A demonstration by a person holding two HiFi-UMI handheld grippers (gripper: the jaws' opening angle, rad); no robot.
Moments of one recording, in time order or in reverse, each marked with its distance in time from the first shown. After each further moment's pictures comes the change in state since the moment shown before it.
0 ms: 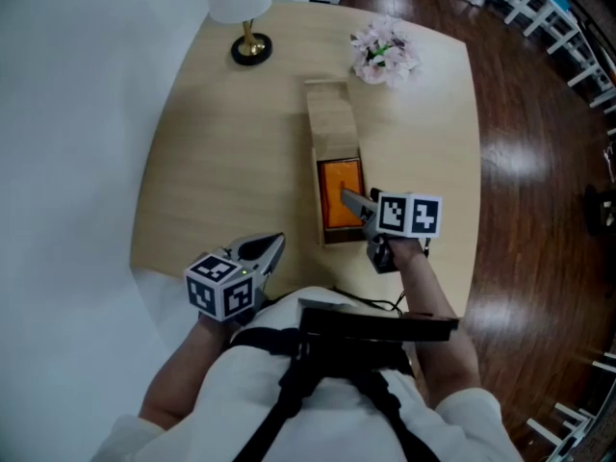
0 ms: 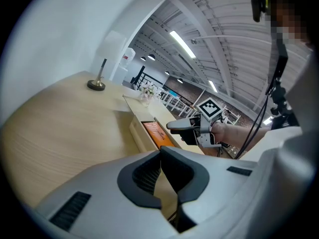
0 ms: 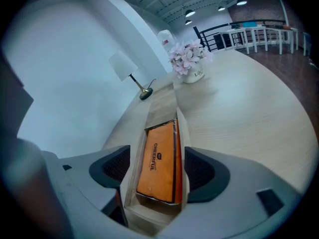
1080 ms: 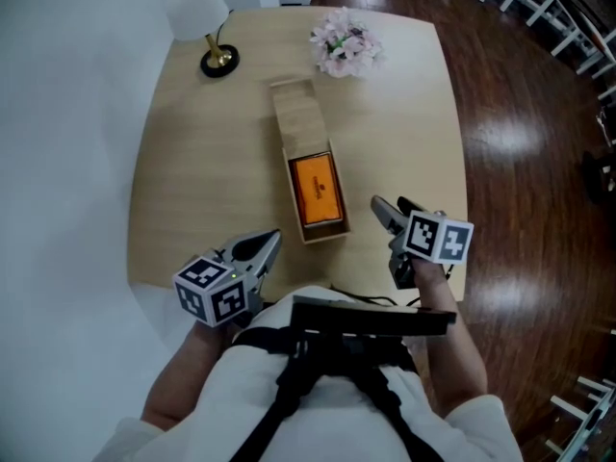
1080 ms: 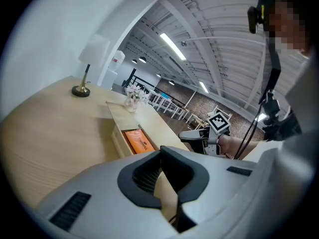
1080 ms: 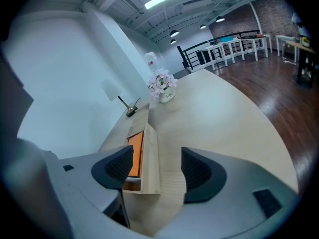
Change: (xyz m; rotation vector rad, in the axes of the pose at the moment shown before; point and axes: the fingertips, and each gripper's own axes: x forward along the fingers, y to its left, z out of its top) left arm 0.015 -0.049 0.025 0.061 -0.026 -0.081; right arm -0.105 -0.068 -0.013 0.101 -0.196 -0.114
